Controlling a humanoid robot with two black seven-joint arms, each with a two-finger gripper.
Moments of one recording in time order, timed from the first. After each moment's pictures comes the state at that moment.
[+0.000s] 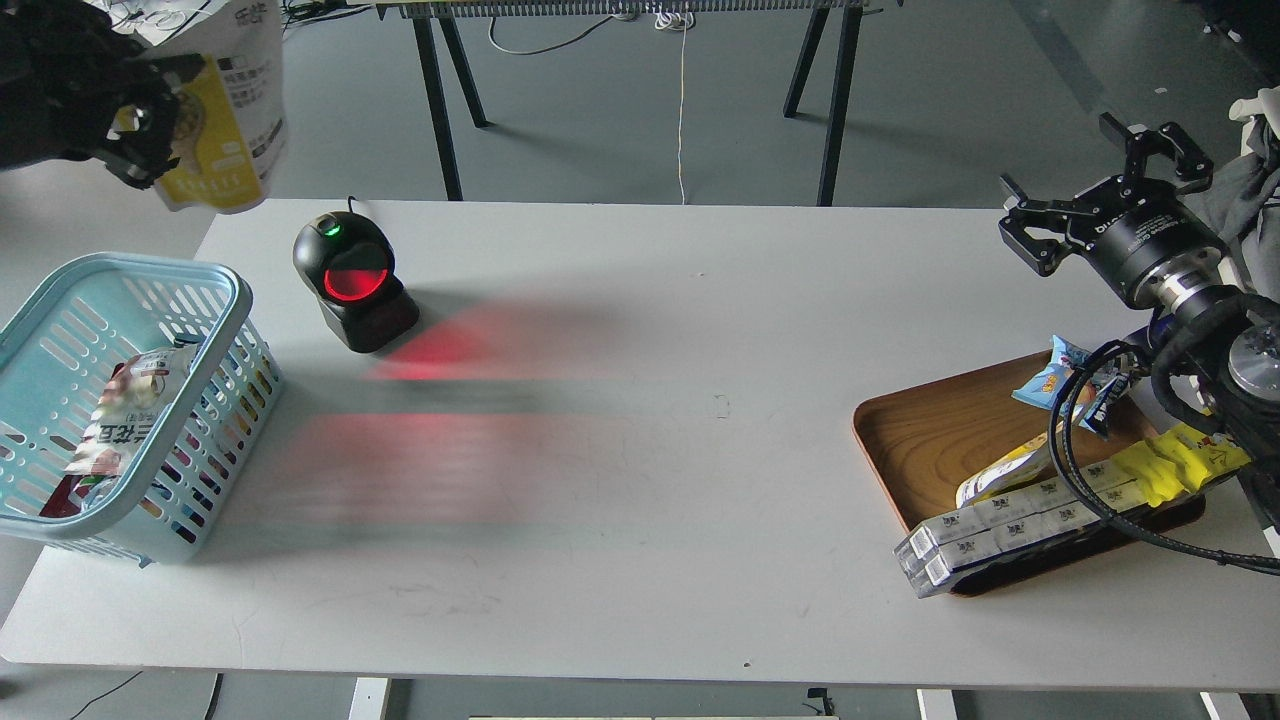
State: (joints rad) left arm -1.10 1.40 -0.56 -1.76 2.18 -0.49 -0.20; right arm 0.63 -0.58 0.86 0.91 0.55 0.31 -0.06
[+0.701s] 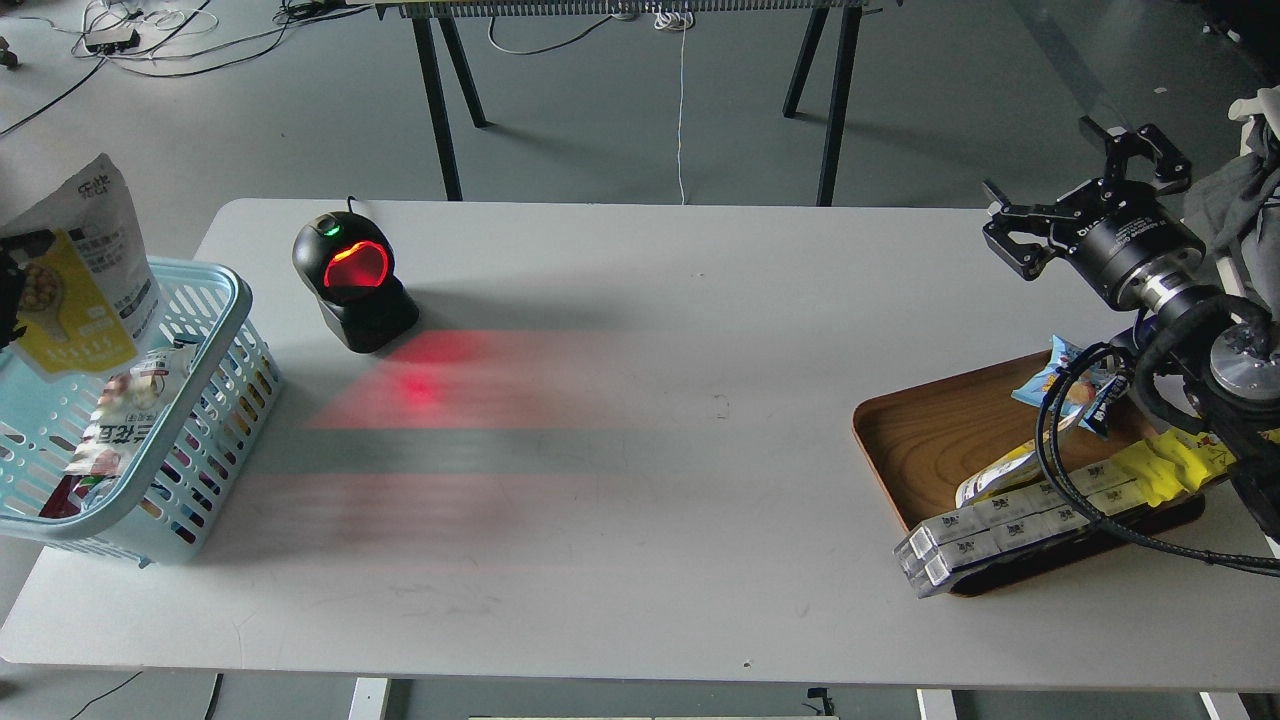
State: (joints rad) left arm -1.09 1.63 -0.08 -1.70 2.09 -0.07 -0.20; right arm 0.63 -0.55 0.86 0.91 0.51 0.30 -0.06
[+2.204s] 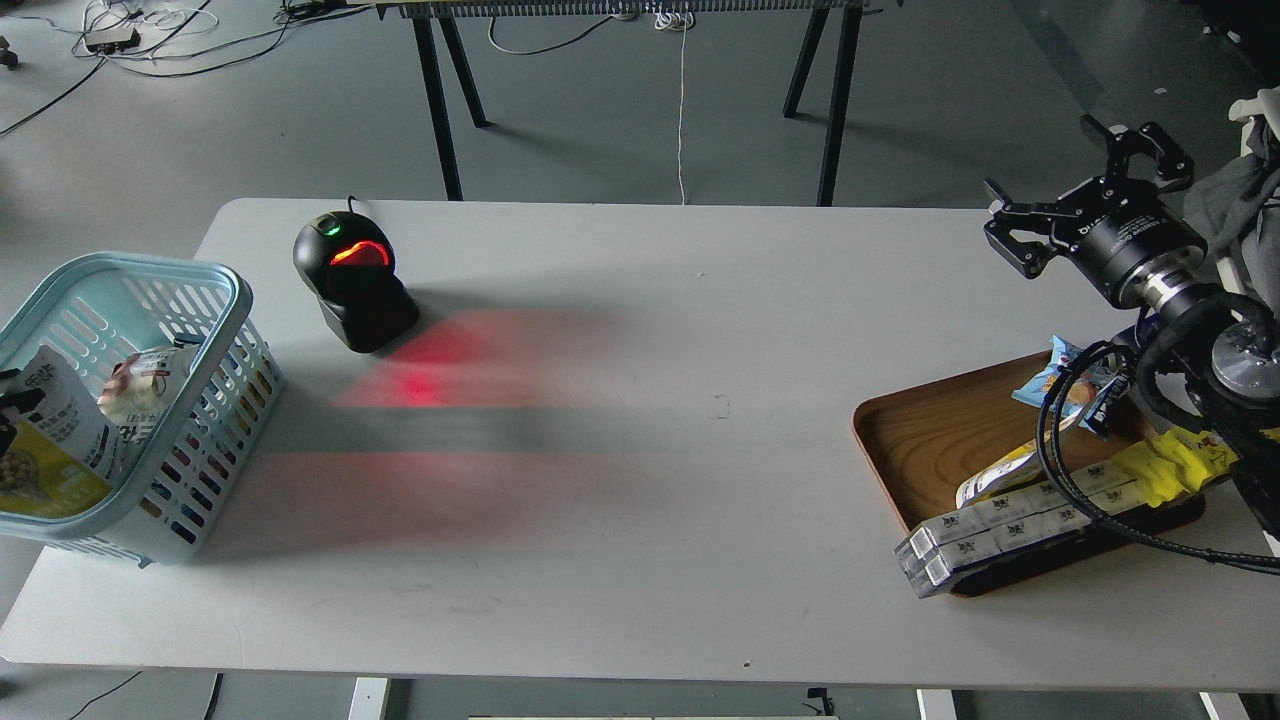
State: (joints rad) left arm -1.09 1.62 0.23 -1.60 2.09 0.11 -0.19; right arm 0.63 -0.55 0.86 0.91 0.51 0.30 -0.06
